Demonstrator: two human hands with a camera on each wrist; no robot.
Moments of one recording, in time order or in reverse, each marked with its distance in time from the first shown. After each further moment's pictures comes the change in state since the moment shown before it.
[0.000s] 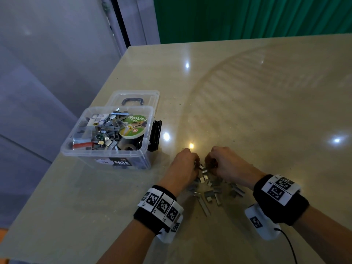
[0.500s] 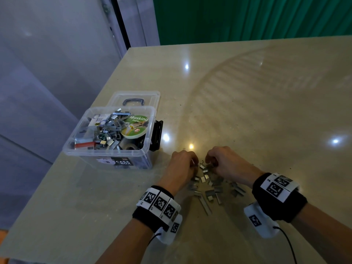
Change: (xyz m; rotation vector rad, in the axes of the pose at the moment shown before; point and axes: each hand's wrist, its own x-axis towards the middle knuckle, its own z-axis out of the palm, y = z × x) left_hand -0.005 -0.011 -0.002 -0.071 0.018 0.004; right_hand 0.004 0.002 0.004 0.037 0.004 0.012
